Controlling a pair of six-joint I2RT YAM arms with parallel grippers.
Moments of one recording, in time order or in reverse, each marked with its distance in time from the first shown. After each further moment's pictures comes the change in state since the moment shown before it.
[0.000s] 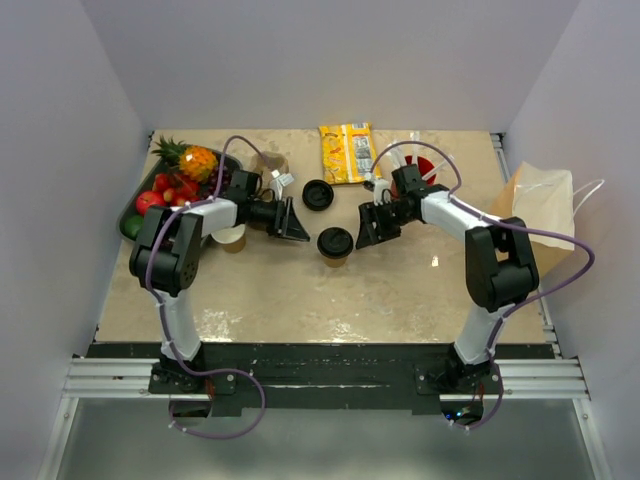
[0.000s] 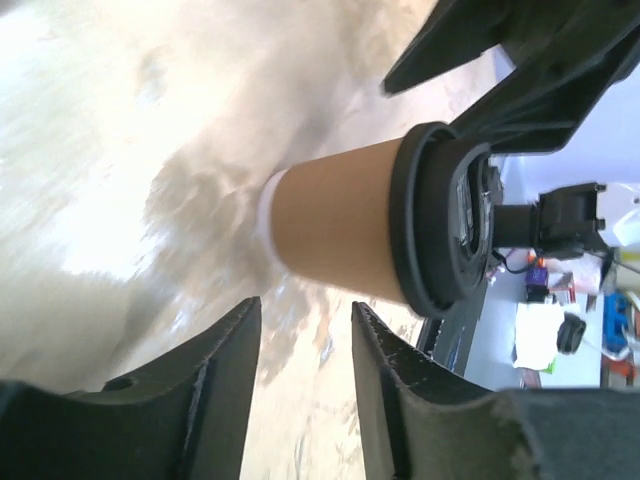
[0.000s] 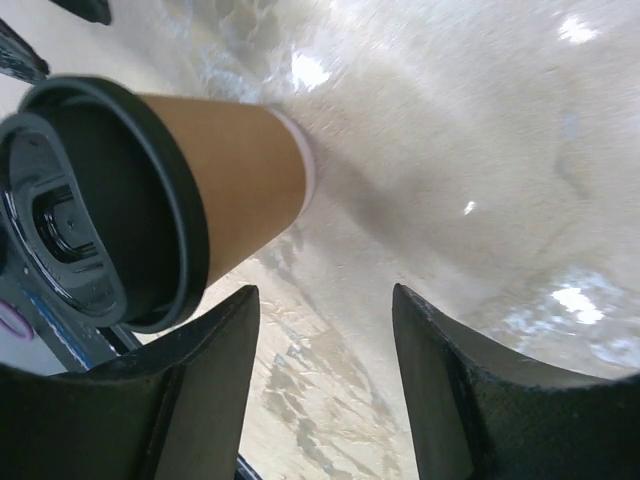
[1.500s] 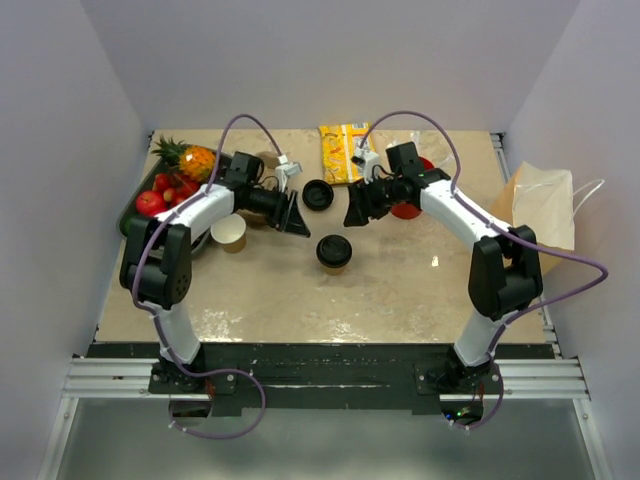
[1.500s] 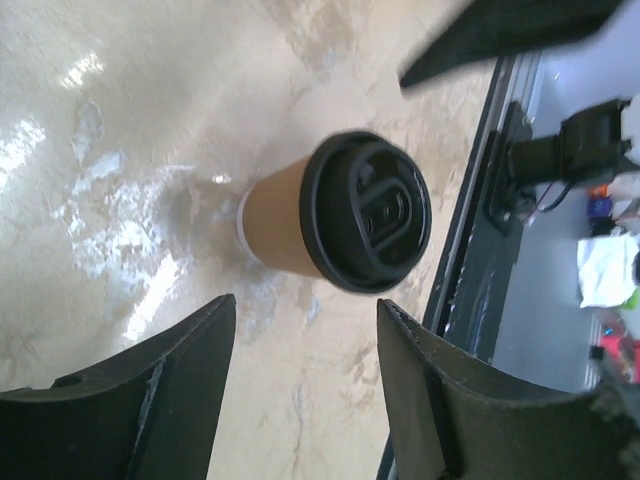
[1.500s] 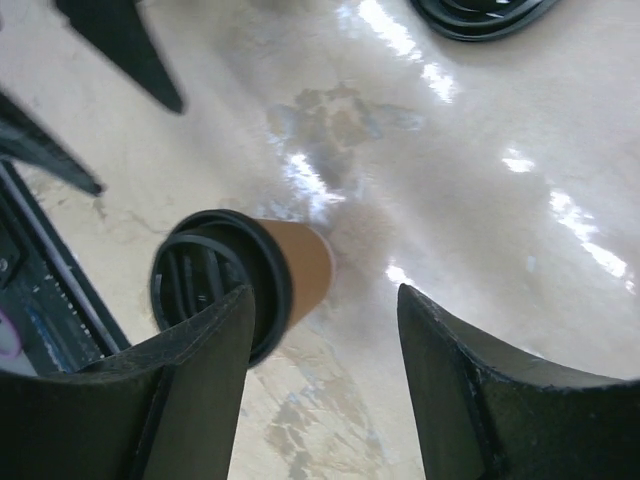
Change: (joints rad) left arm -0.012 -0.117 0.151 -0.350 -0.027 0.283; right arm 0.052 -0.057 0.172 -0.002 -0.027 -0.061
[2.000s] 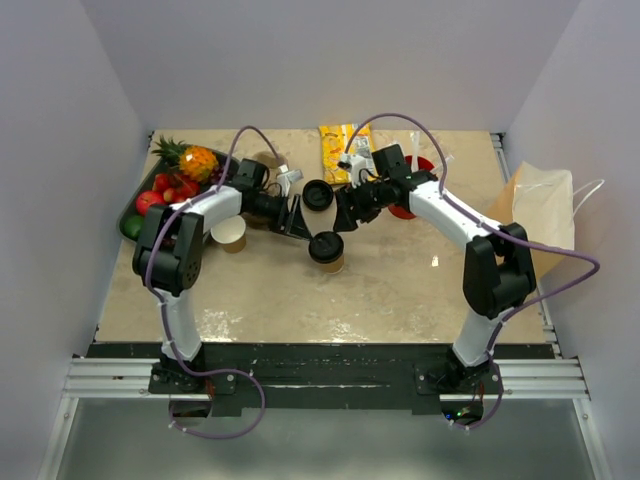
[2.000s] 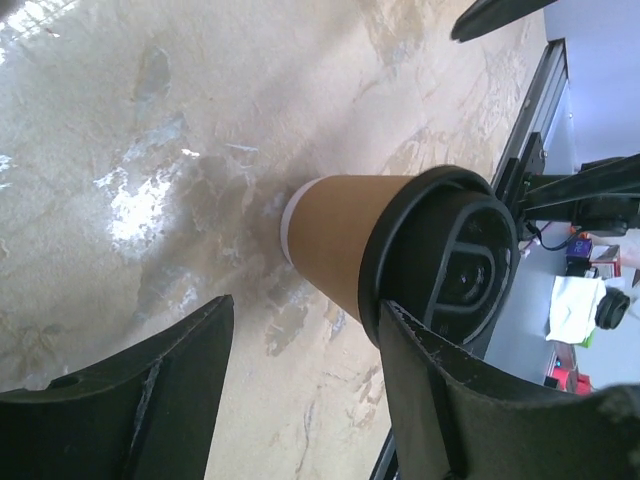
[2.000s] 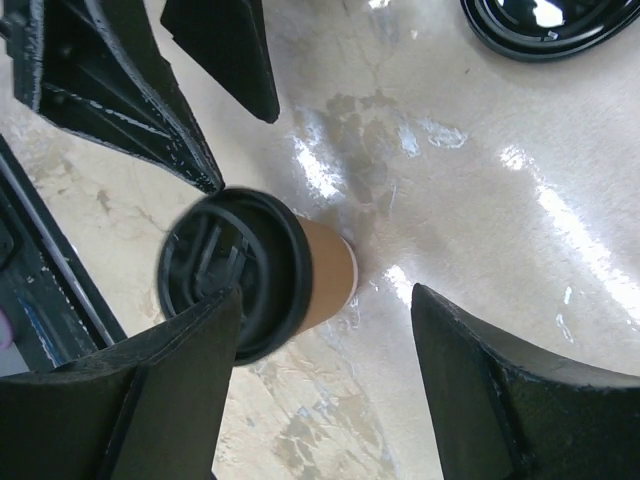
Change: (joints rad) left arm 0.002 0.118 0.010 0.007 -0.066 -0.086; right arm 0.058 0.045 0.023 0.003 0.033 -0.003
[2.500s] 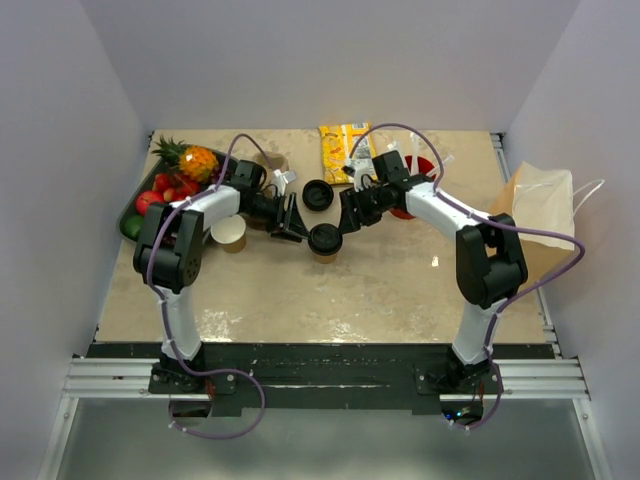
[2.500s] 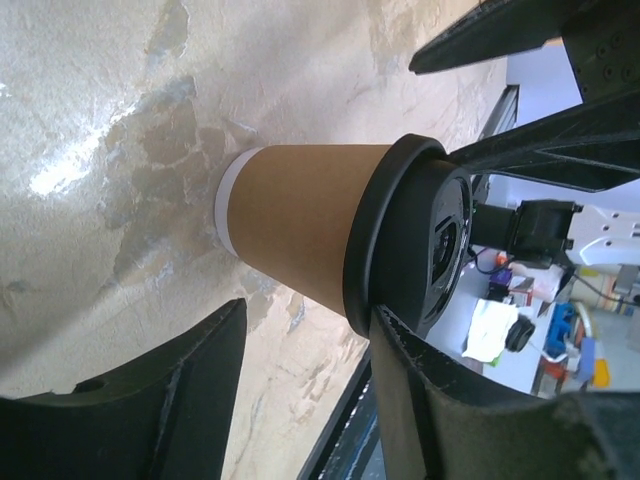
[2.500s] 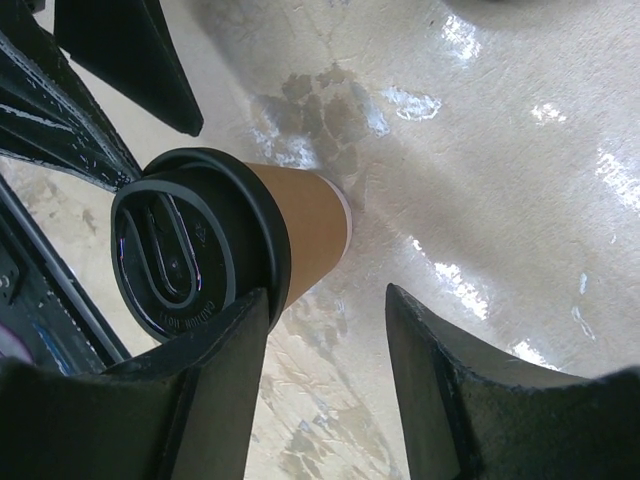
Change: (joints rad) left arm 0.015 0.019 -0.002 -0.025 -0.003 -0.182; right arm -0.022 0.064 -0.034 0.053 -0.001 0.090
